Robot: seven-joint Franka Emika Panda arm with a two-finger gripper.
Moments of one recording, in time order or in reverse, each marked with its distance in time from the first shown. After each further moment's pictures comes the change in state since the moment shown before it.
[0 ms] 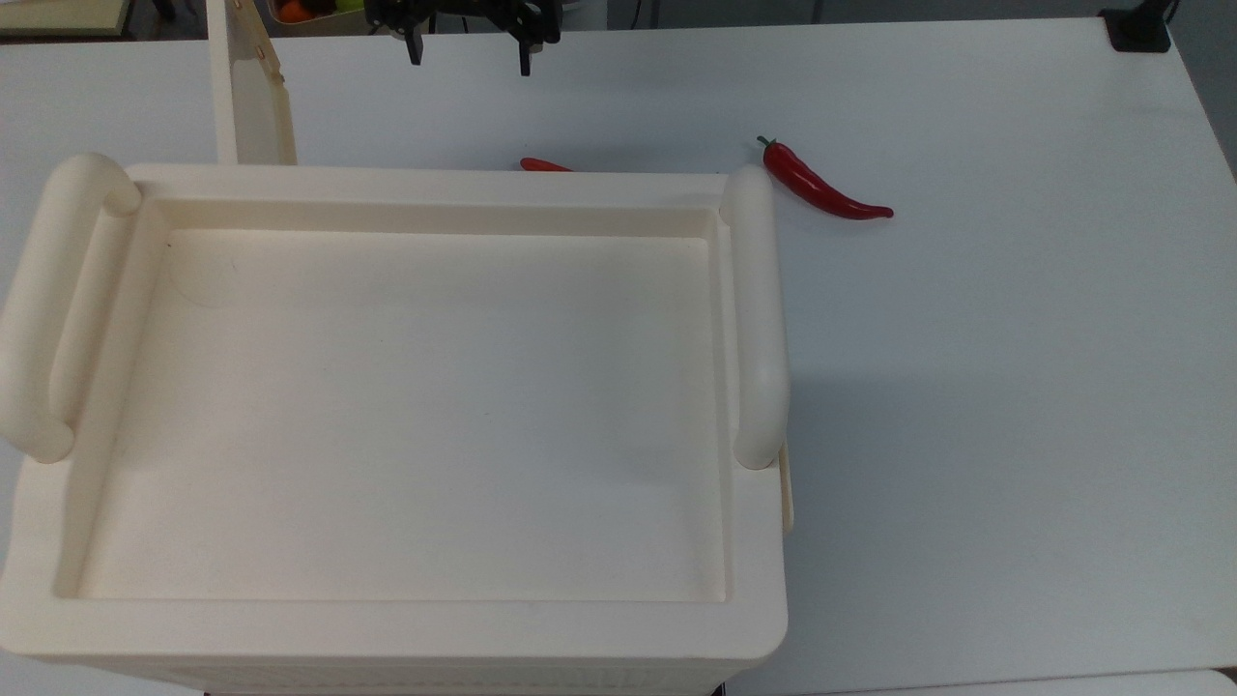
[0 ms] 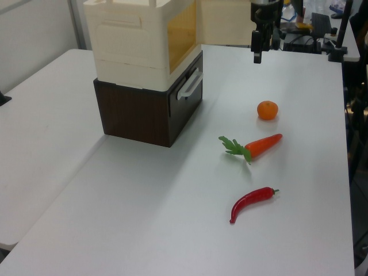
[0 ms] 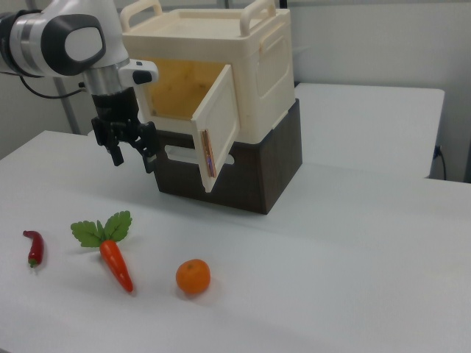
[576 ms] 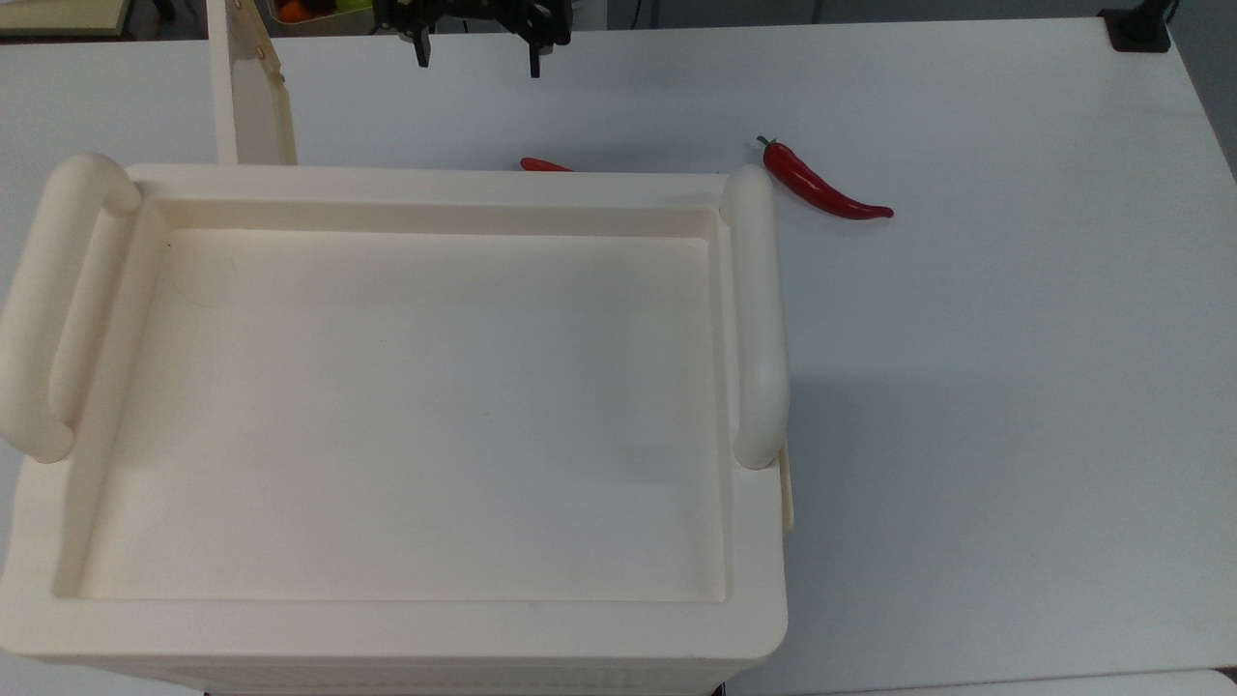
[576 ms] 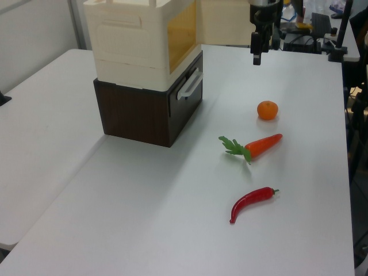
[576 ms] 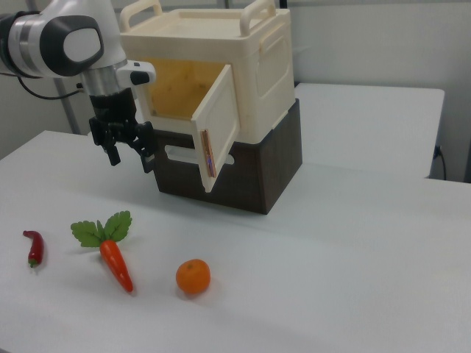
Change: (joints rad) arm 0.013 0.003 0.000 -0.001 0.000 0.000 0.008
